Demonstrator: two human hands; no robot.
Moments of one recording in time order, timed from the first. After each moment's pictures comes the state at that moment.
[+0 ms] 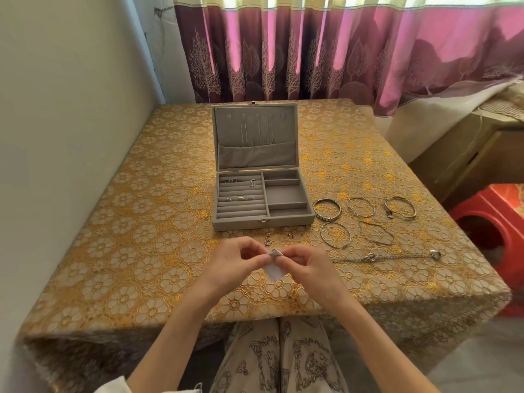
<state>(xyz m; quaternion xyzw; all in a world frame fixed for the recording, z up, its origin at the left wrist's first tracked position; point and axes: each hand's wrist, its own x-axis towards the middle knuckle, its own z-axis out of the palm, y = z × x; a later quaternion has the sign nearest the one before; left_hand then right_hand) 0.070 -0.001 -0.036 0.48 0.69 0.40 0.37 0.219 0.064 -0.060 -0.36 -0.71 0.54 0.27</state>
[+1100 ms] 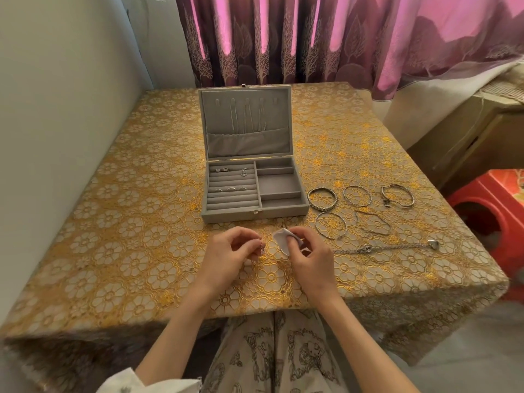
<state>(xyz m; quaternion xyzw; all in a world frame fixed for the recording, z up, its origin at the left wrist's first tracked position) 0.073 0.012 -0.064 0.46 0.68 0.47 0.31 0.214 0.075 -0.099 -0.44 -0.68 0.41 0.42</state>
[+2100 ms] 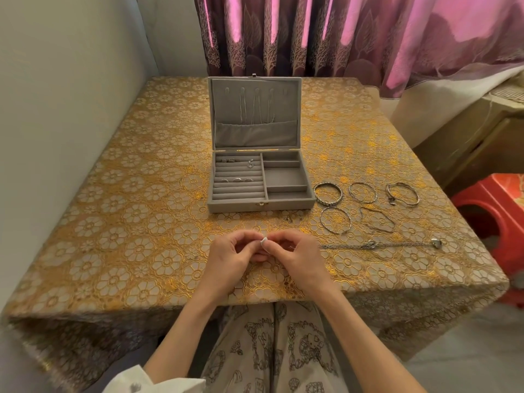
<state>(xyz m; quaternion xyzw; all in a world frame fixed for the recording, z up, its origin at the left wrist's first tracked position) 0.077 -0.002 -0.079 0.41 0.64 0.54 0.37 0.201 0.068 -0.088 -0.40 -0.72 0.48 0.30</state>
